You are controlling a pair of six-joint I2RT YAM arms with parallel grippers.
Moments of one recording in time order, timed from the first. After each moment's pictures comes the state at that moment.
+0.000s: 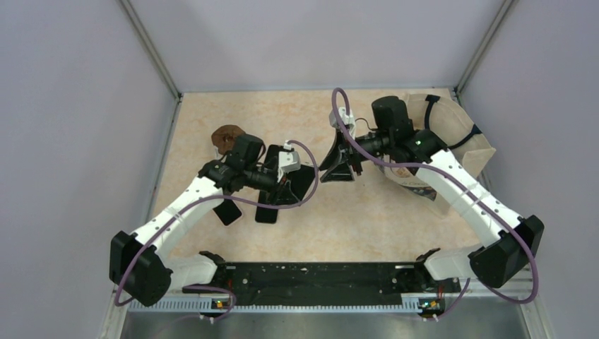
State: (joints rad) left arm -0.53 1.21 0.99 -0.58 0.96 0.41; right arm 0.58 1.32 1.35 -0.59 -1.05 -0.28
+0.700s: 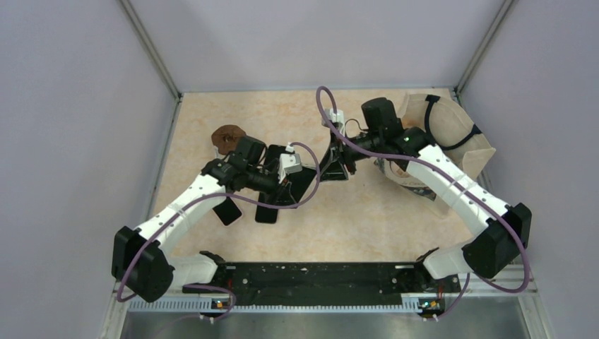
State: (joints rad) left arm -0.54 1.24 0.99 -0.66 0.87 0.41; right arm 0.60 1.40 1.35 -0.60 -0.96 -0.22
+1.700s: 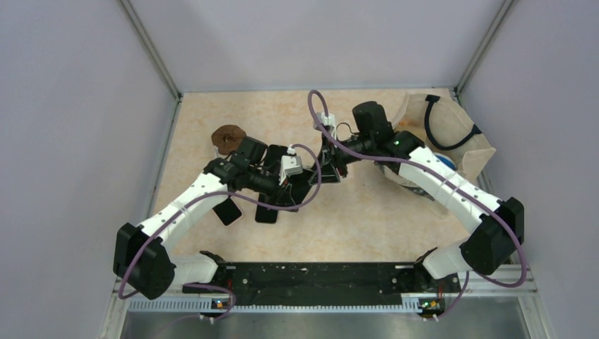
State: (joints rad) left arm -0.54 1.26 0.99 -0.70 0.92 0.45; right arm 0.64 1.43 1.32 -0.49 -0.96 -0.15
